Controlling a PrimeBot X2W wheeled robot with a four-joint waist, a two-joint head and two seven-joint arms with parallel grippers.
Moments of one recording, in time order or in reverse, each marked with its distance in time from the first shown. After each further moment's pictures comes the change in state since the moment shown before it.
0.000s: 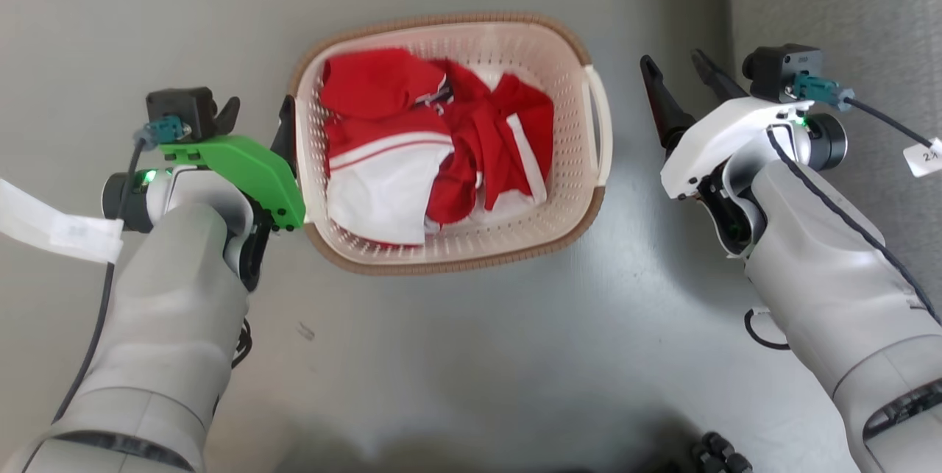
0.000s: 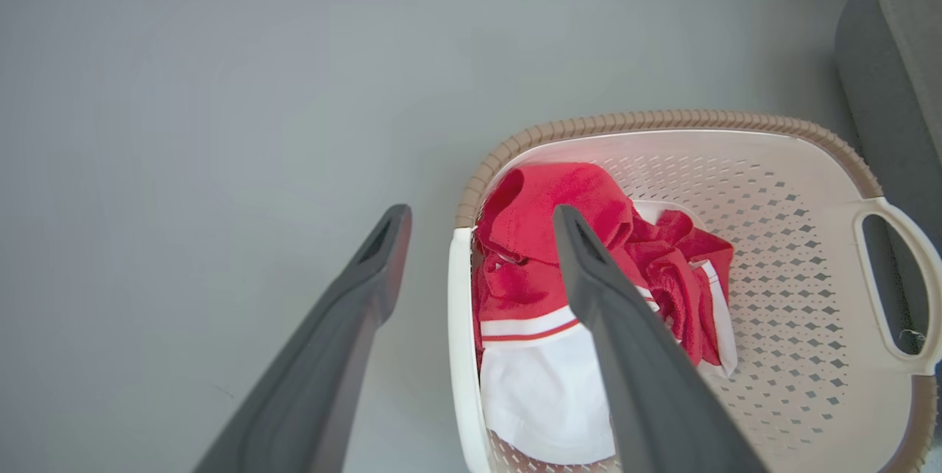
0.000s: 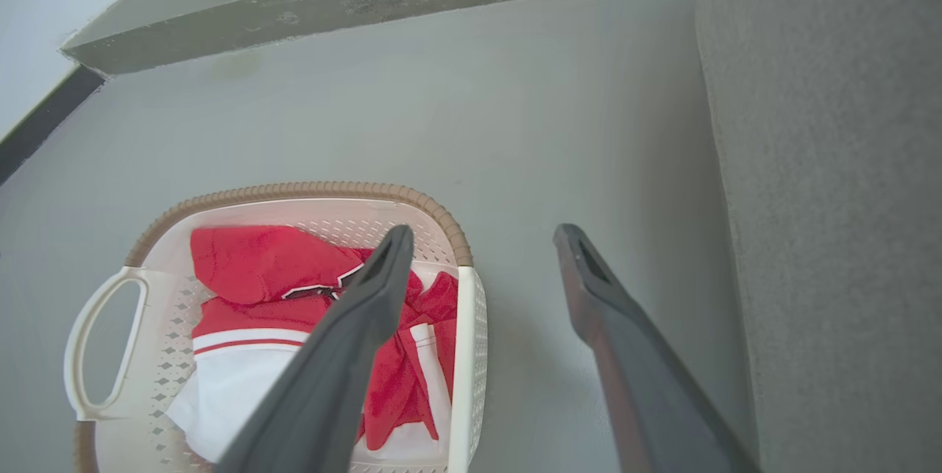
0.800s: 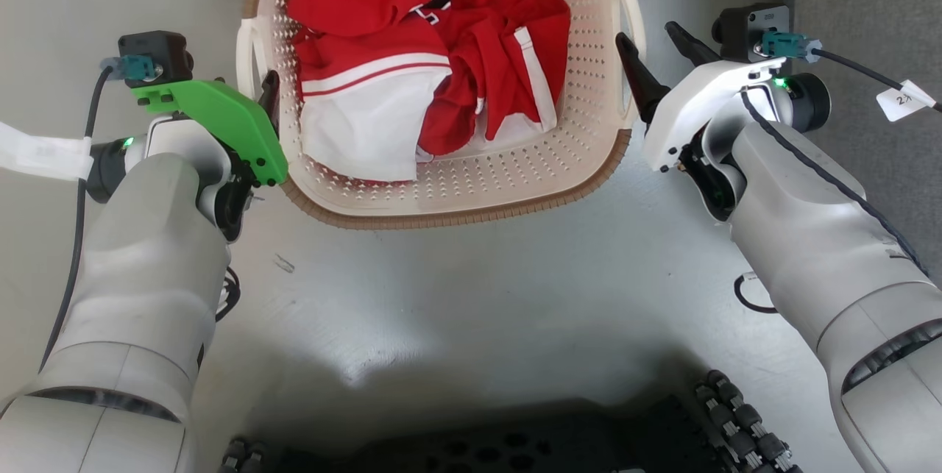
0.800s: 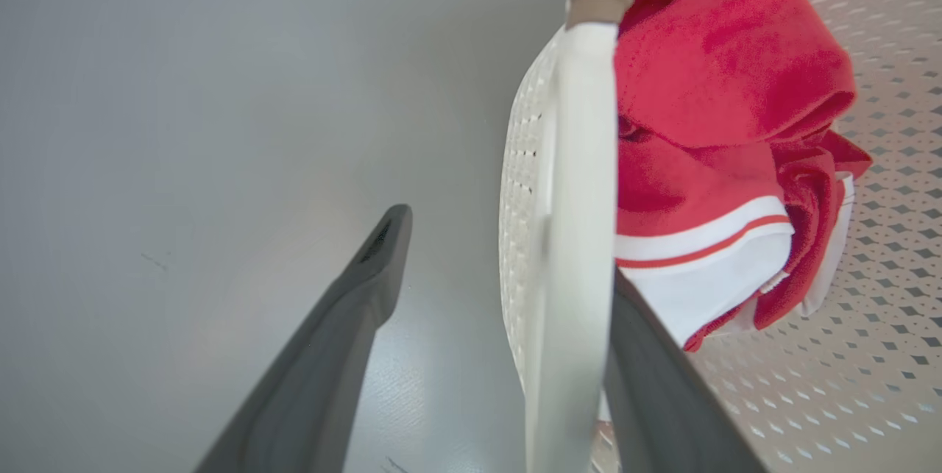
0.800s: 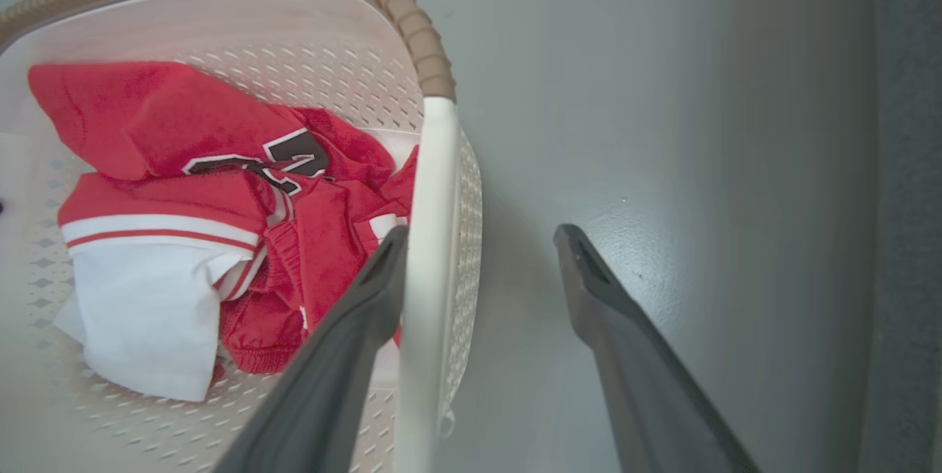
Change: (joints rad) left arm -0.121 -0.001 0.047 0.079 -0.047 0.004 0.204; right arm -0.161 0.055 0.119 0.198 0.027 0.037 0.000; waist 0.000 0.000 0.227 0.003
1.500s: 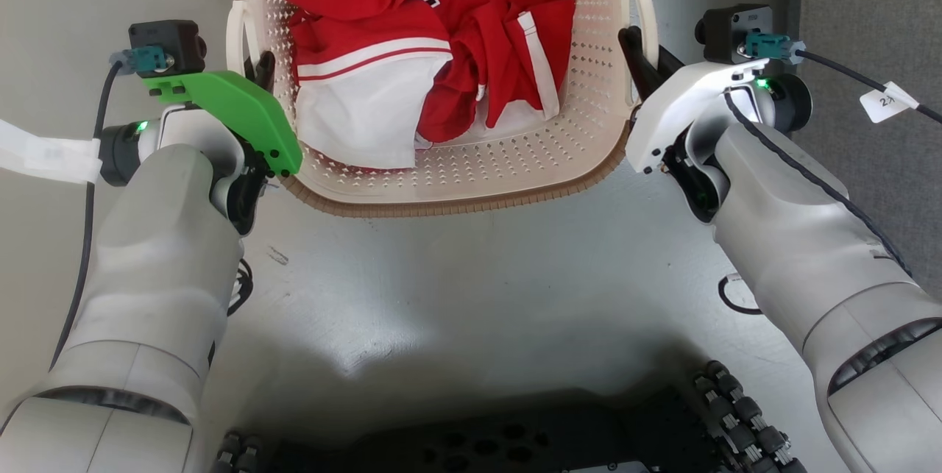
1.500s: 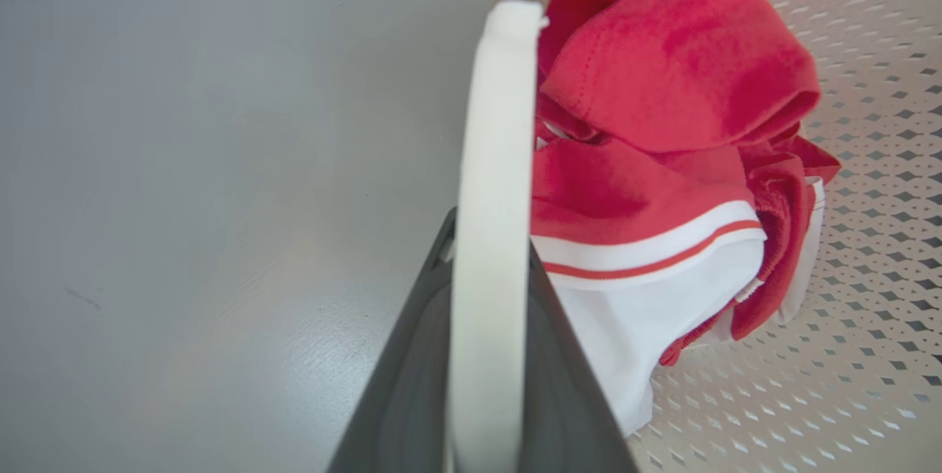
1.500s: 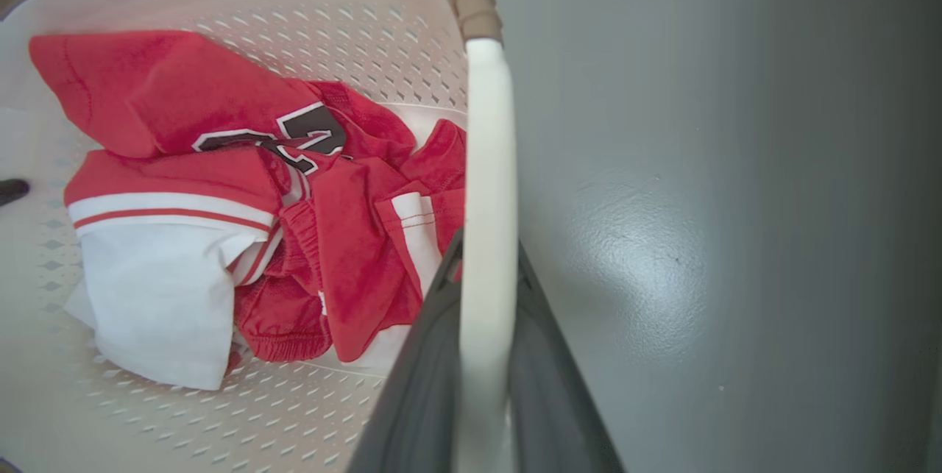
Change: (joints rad) left arm 0.008 -0.015 0.014 -0.041 0.019 0.008 -0.039; right arm -0.002 0.028 -0.005 0.007 0.002 -0.014 -0.002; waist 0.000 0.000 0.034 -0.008
